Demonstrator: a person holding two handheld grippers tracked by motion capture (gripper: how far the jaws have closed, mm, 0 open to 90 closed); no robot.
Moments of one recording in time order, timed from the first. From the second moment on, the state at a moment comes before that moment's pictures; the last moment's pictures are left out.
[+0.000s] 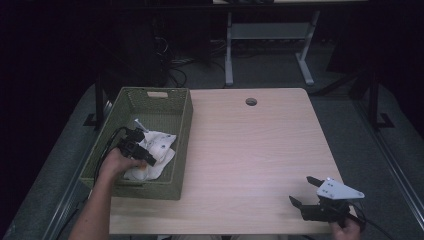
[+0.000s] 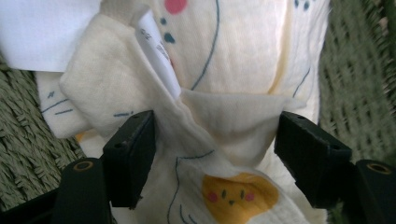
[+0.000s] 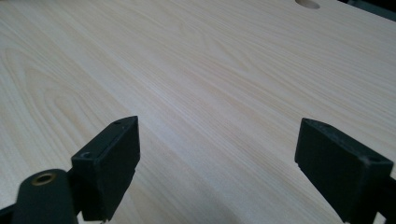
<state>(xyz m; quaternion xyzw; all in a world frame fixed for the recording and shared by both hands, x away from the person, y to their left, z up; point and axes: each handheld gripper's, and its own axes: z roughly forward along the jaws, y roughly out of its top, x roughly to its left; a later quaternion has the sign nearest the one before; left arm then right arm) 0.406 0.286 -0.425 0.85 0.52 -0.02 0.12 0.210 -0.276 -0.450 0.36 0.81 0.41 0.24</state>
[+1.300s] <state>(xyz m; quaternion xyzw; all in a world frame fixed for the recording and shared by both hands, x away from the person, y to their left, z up) 0.408 0.272 -0.424 0.86 0.50 0.04 0.06 0.212 -0.273 -0.452 0.35 0.81 0.40 0.23</state>
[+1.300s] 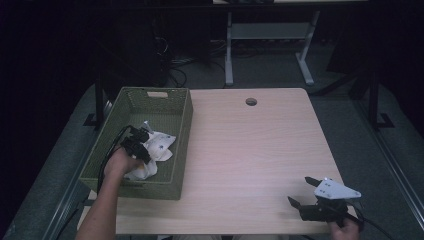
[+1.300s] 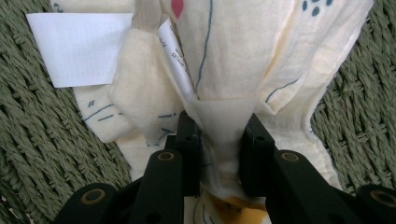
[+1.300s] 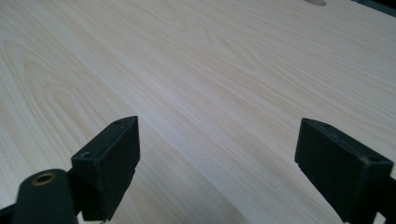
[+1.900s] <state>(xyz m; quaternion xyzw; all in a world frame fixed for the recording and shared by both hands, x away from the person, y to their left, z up) 0.400 0.293 -0.390 0.83 0.54 0.03 0.18 0.212 -0.276 -0.450 0.35 0.81 0.41 0.23</state>
